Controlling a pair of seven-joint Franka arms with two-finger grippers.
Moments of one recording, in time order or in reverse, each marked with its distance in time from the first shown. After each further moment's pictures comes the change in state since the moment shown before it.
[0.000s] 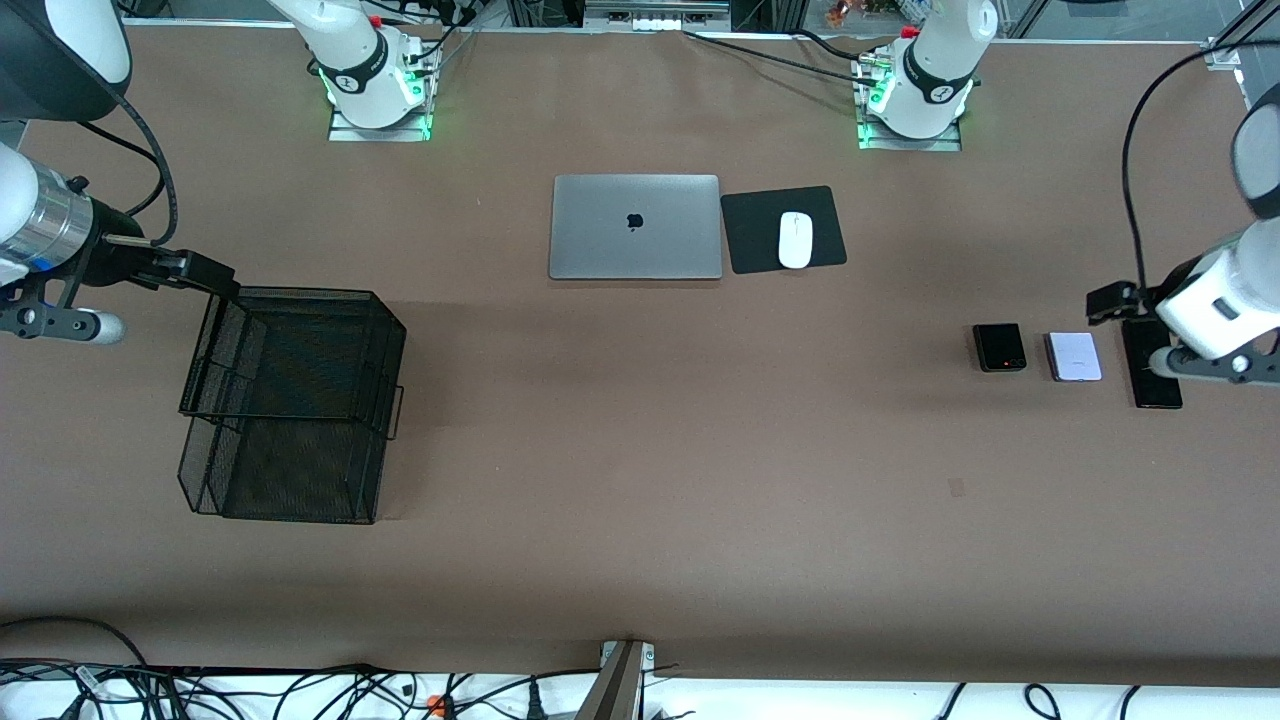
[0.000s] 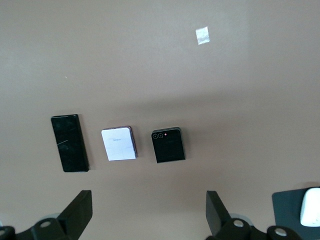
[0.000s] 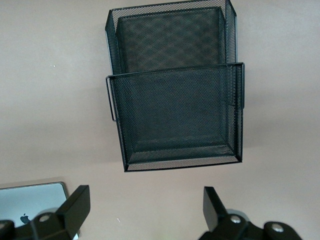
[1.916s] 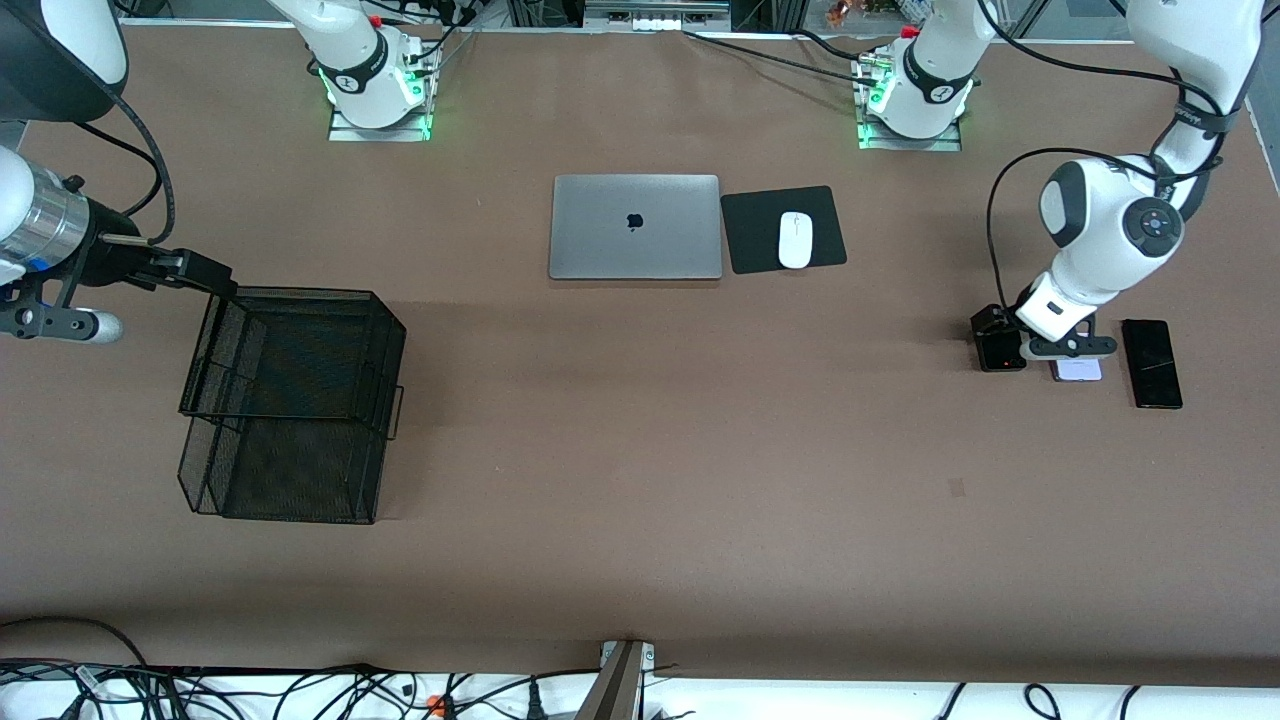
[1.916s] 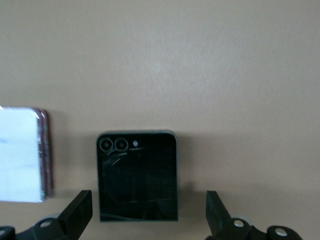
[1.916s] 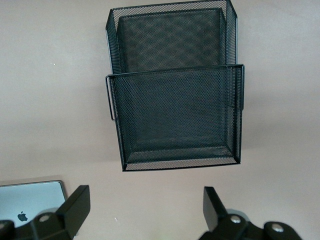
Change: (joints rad) left arm 0.126 0.046 -0.008 -0.810 -0.055 1.046 -0.109; right arm -0.001 0.000 -0.002 0.000 0.000 0.000 -0.021
